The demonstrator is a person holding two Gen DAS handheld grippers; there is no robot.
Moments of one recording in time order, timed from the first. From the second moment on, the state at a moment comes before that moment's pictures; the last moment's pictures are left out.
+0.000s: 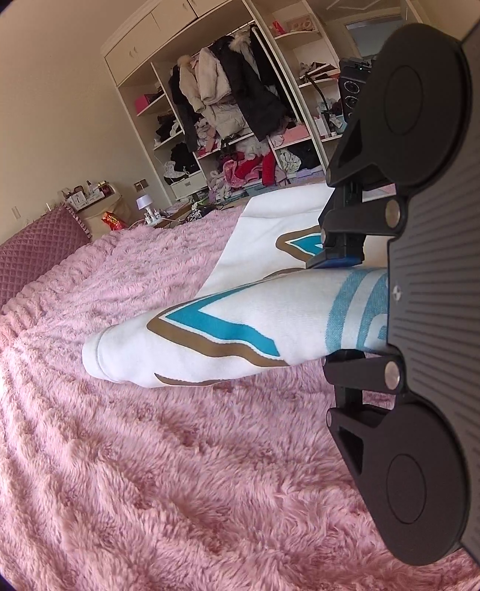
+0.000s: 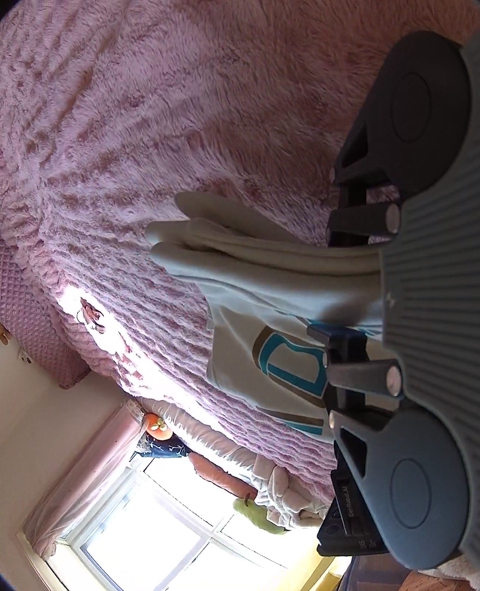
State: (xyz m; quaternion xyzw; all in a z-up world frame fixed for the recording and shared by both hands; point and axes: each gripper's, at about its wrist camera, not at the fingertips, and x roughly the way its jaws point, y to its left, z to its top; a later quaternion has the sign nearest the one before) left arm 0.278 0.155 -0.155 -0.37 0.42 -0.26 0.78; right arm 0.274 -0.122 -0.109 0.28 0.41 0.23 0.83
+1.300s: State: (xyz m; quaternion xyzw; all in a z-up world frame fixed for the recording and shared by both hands) left arm 0.103 0.080 -0.110 -0.03 0.38 -0.17 0.91; right arm 0.154 -0.089 -0.106 -0.01 0.36 0.28 0.89
